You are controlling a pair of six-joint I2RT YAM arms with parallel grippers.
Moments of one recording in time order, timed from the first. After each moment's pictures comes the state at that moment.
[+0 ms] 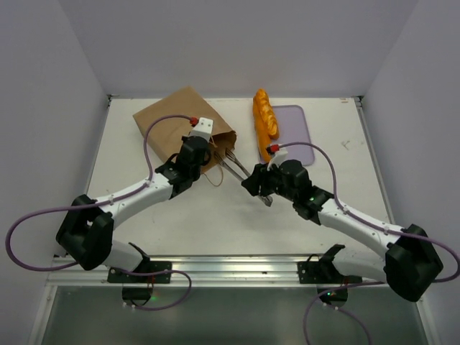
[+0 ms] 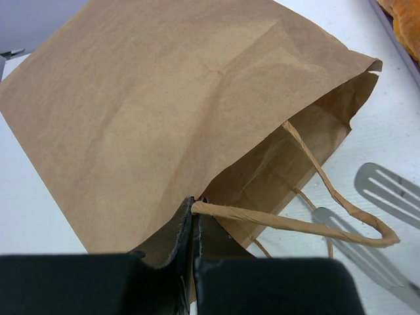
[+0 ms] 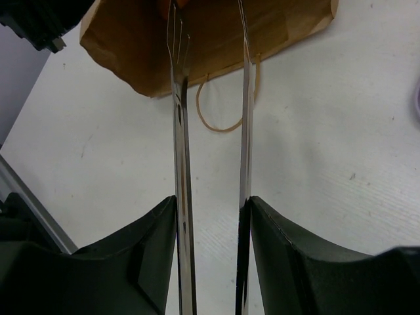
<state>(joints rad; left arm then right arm) -0.65 1.43 0.91 0.06 -0.62 -0.02 0.68 1.12 0.63 0.09 -0.10 0.47</state>
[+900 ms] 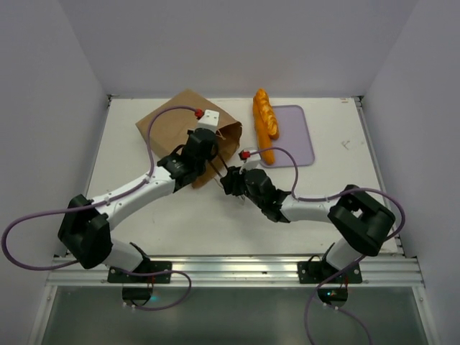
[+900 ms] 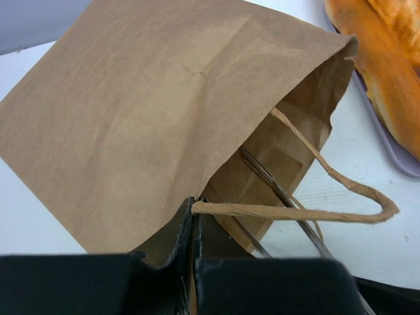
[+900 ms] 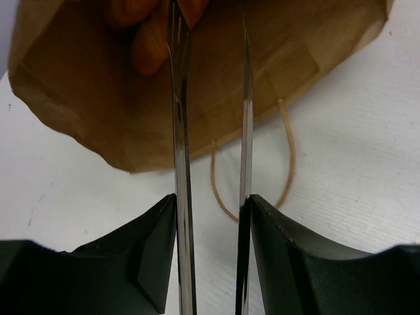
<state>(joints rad) -0.70 1.43 1.08 -0.15 -0.61 -0.12 0.89 1.59 0.69 0.55 0.26 0.49</state>
